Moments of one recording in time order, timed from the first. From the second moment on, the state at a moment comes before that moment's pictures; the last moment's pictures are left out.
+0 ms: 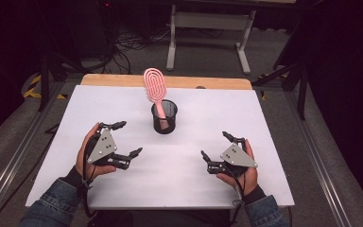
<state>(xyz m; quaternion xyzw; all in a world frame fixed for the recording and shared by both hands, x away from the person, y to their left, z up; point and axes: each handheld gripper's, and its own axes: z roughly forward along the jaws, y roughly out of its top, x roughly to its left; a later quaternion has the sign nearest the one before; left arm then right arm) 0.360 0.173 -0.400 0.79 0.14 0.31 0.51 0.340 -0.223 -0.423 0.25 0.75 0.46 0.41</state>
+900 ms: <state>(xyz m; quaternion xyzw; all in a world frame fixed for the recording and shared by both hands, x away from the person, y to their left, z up) 0.347 0.200 -0.427 0.80 0.17 0.31 0.49 0.332 -0.234 -0.424 0.26 0.74 0.46 0.41</state>
